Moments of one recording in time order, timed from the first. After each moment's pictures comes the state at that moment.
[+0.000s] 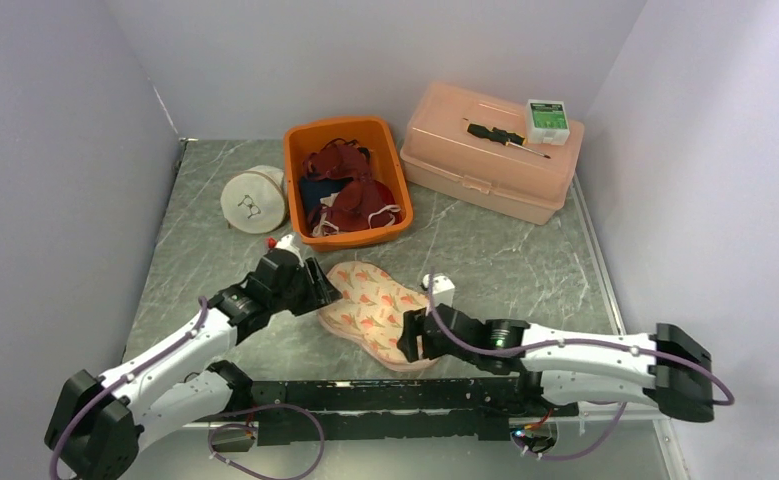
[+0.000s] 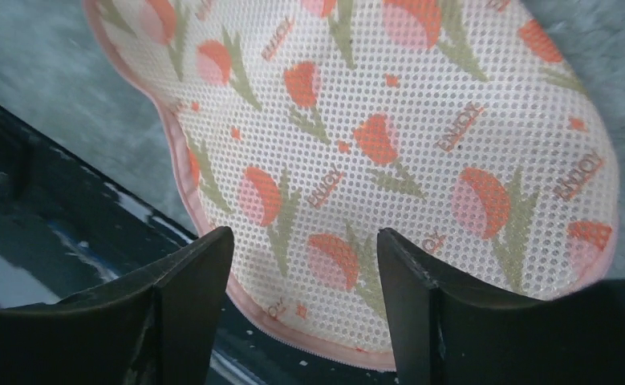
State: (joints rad) left arm -0.60 0.90 0.51 -0.31 0.05 -0.89; right arm 1.23 1.03 0.46 -0.22 0.30 0.78
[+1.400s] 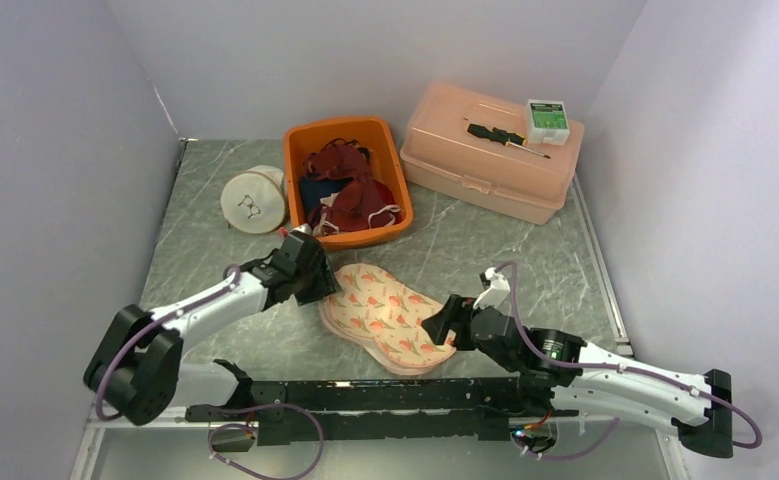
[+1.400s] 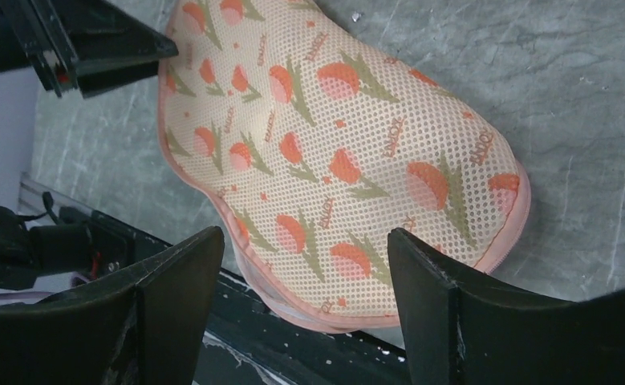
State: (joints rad) left arm -0.57 1.26 0.65 -0.33 -0.03 -0.87; right arm 1.18 0.53 0.39 -0.47 0.48 1.05
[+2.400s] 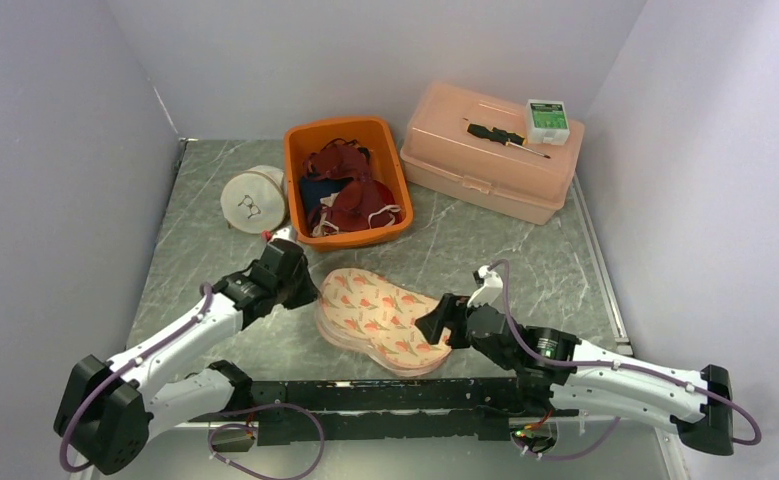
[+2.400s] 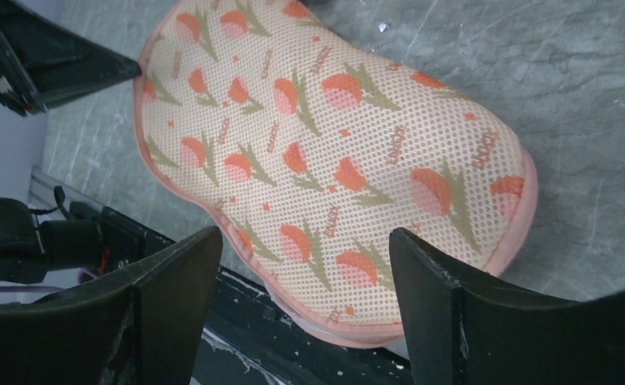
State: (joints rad) left arm -0.57 1.04 0.63 -0.45 -0.07 -0.83; right arm 1.18 0.59 0.39 -0.38 0.44 0.99
